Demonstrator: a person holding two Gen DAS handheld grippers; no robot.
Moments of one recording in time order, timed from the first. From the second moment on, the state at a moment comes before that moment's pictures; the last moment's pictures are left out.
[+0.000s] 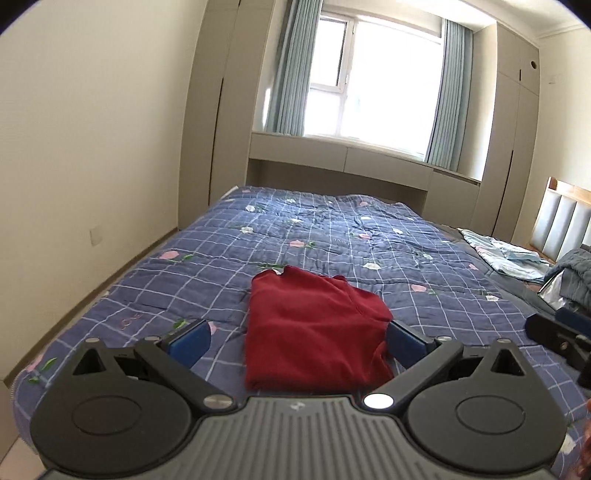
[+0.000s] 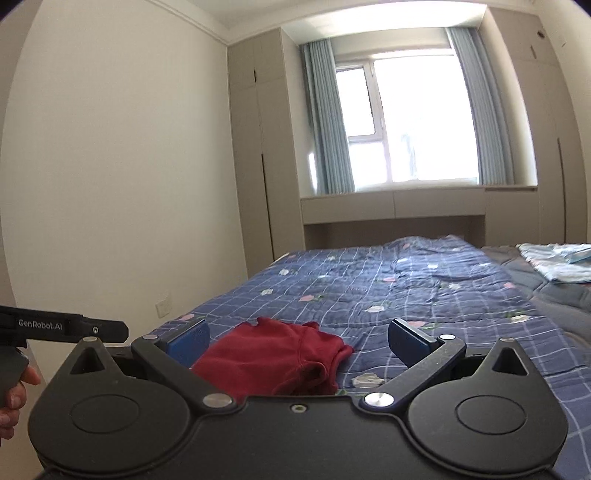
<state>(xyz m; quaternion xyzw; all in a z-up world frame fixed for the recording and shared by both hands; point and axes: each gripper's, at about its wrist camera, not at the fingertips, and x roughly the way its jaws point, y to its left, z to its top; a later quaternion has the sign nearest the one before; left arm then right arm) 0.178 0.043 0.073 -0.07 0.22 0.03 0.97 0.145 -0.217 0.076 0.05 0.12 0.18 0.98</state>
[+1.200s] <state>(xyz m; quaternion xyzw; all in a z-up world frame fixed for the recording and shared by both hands) 0.037 0.030 0.017 -0.08 0.22 0.07 0.97 0.011 -0.216 0.025 0.02 0.08 0.14 0.99</state>
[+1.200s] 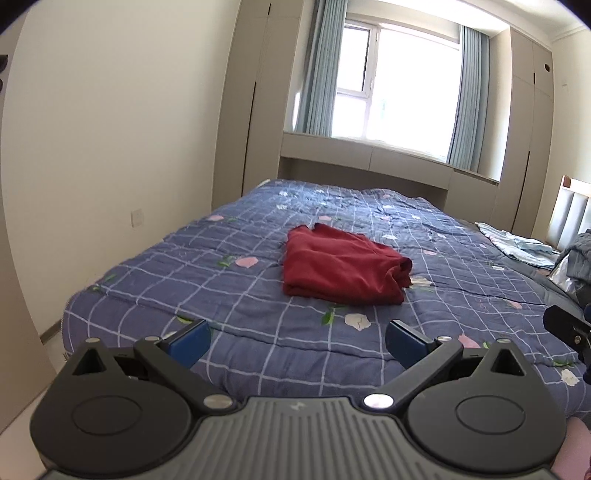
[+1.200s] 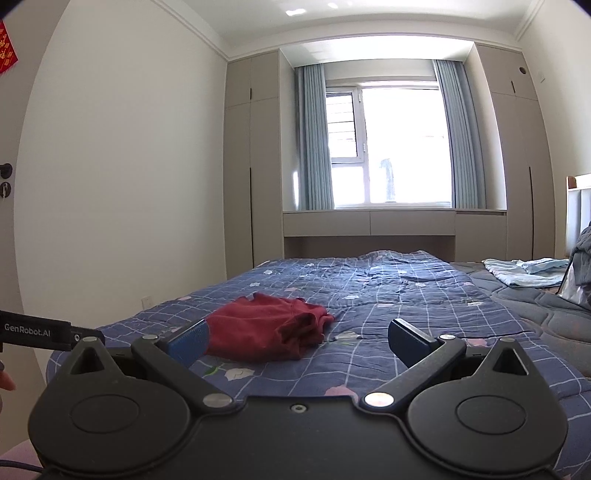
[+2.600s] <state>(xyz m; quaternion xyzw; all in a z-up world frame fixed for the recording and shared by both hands) 0.036 0.030 0.016 -0.08 0.22 0.08 0.97 0.008 -0.217 0.025 0.01 0.08 0.15 0.99</state>
